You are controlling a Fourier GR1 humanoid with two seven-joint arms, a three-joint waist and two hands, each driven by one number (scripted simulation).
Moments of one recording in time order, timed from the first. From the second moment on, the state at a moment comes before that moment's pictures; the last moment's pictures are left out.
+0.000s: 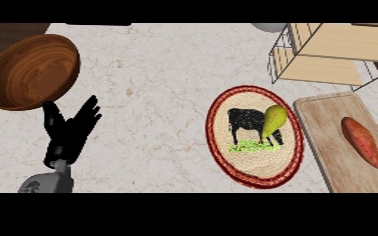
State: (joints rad) left arm -0.08 0.16 0.10 -1.35 0.10 -0.04 0.32; right arm -1.27 -0.76 -0.15 -0.44 0.61 0.13 -0.09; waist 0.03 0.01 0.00
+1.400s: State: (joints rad) left arm -0.08 0.15 0.10 -1.34 0.09 -0.03 0.29; right arm -1.32 -0.96 -0.58 -0.30 0.27 -0.07 0.04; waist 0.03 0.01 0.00
